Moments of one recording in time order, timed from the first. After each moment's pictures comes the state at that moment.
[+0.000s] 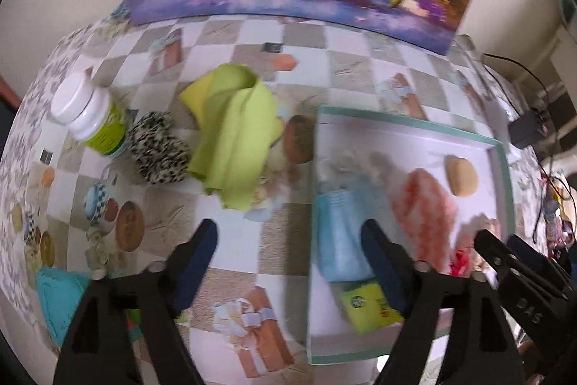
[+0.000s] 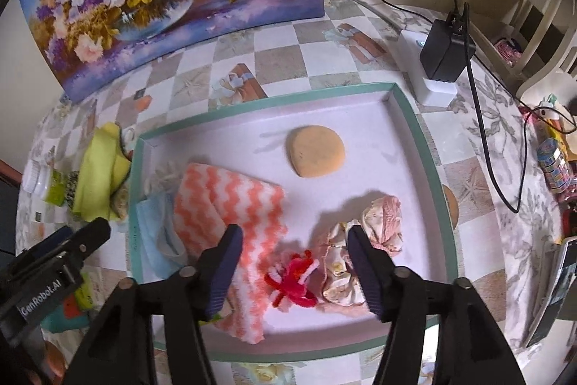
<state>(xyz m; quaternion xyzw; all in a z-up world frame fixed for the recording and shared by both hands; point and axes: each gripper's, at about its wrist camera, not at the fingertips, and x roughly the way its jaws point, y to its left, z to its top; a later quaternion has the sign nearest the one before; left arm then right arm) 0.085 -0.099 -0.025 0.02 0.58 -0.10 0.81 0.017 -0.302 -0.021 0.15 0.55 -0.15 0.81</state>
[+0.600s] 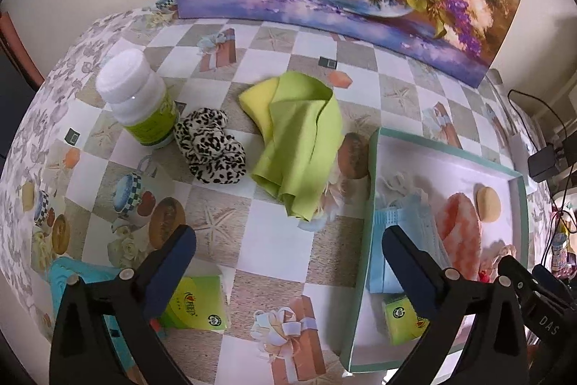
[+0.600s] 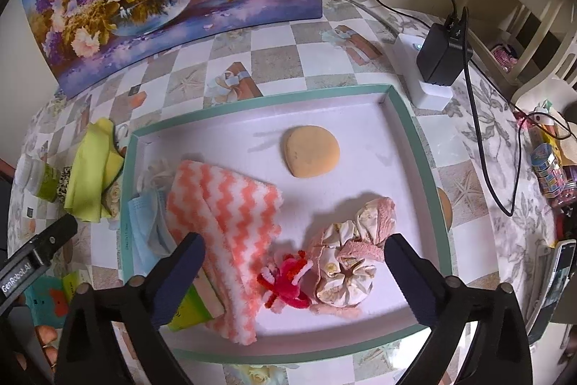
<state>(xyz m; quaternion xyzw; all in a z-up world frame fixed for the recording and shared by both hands) 0.084 -0.058 -0.021 -0.01 0.55 -0.05 0.83 0.017 -0.299 -0.020 0.14 0.55 -0.15 0.81</state>
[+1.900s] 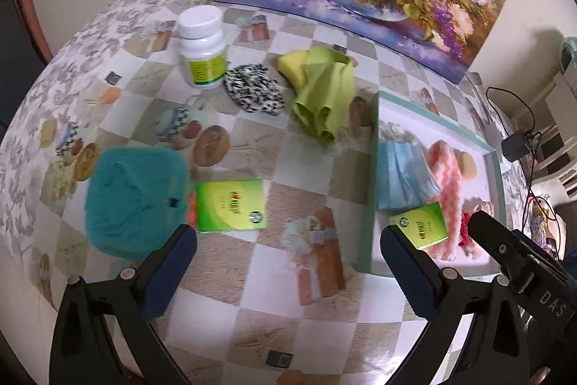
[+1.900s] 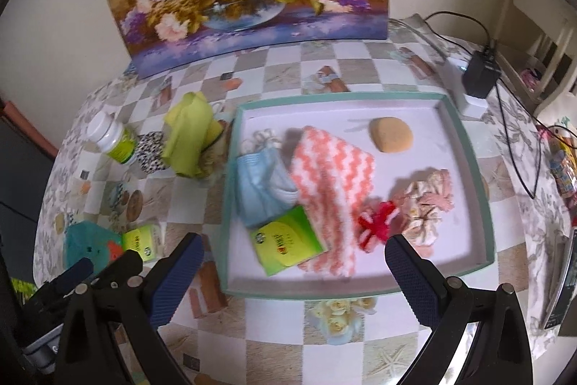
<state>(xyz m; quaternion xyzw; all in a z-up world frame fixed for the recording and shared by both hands) -0.008 -0.001 -0.002 -0.06 0.54 -0.05 0.84 -0.027 -0.206 0.019 0.13 0.51 -0.07 0.85</state>
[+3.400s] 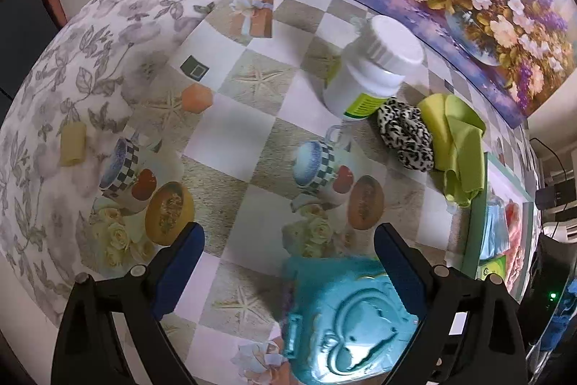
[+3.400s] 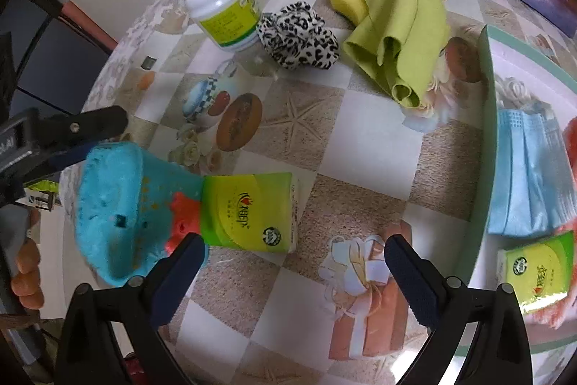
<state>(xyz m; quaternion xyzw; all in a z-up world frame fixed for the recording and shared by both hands) 0.081 0.160 -0.042 -0.11 0.60 -0.03 0.79 0.049 -0.048 -0.083 0.08 0.61 0.13 0.78</state>
